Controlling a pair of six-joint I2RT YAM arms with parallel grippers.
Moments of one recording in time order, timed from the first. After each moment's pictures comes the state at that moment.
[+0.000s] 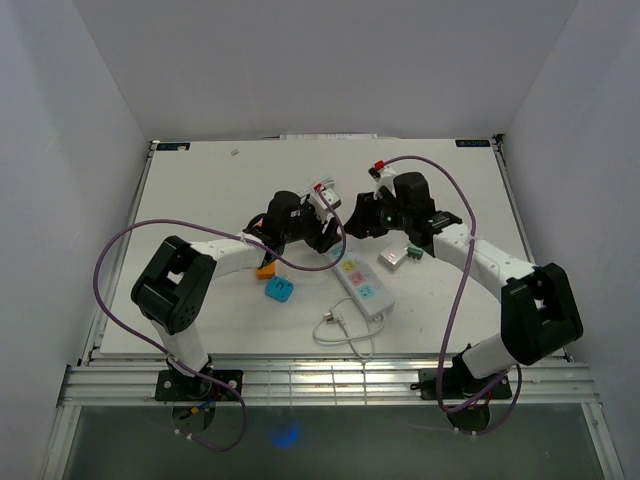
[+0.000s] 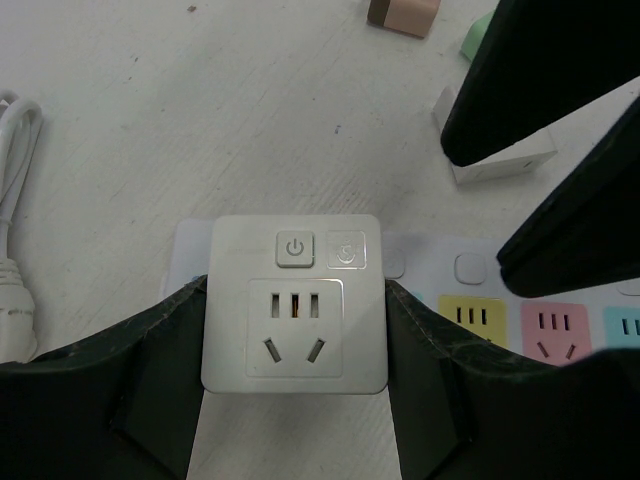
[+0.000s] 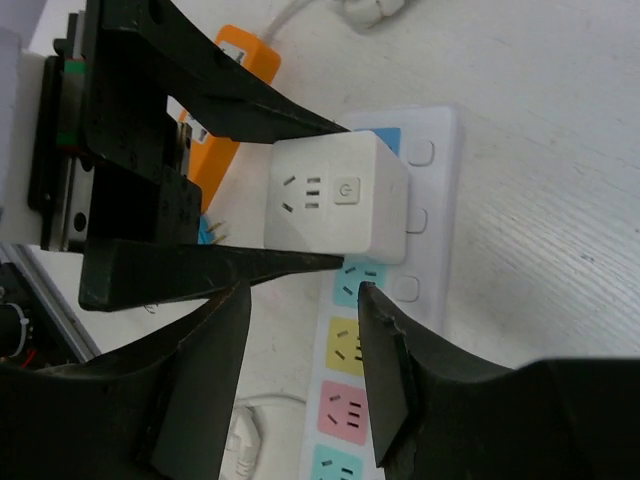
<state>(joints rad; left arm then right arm) -0.60 1.75 0.96 0.36 0.37 0.16 0.49 1.46 0.98 -0.09 -0.40 0.28</state>
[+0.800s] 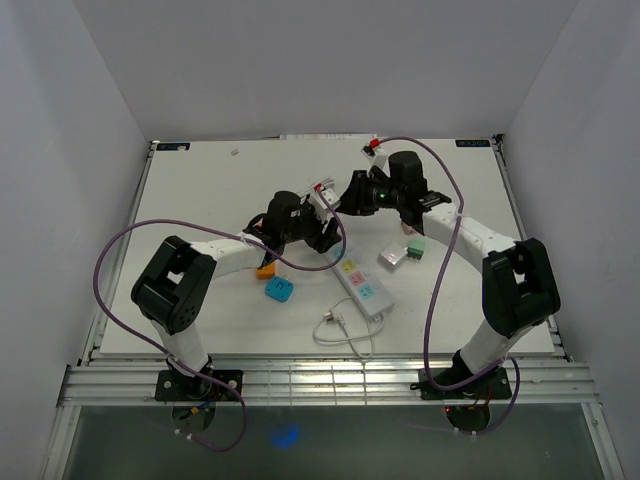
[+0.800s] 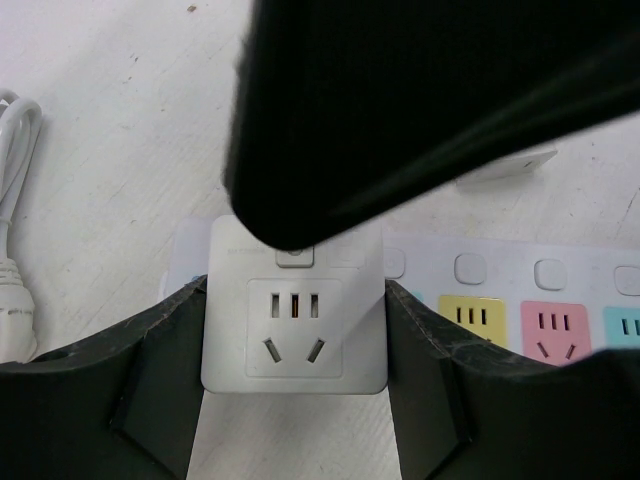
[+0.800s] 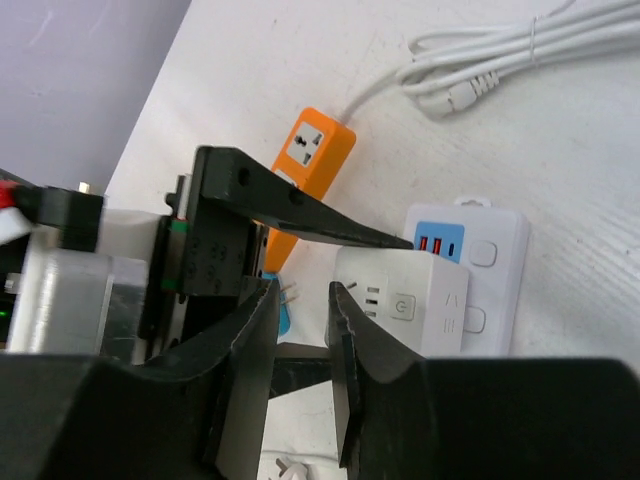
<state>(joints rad) -0.60 1.75 0.96 0.36 0.37 0.16 0.46 1.66 1.17 0.02 -0.61 0.43</state>
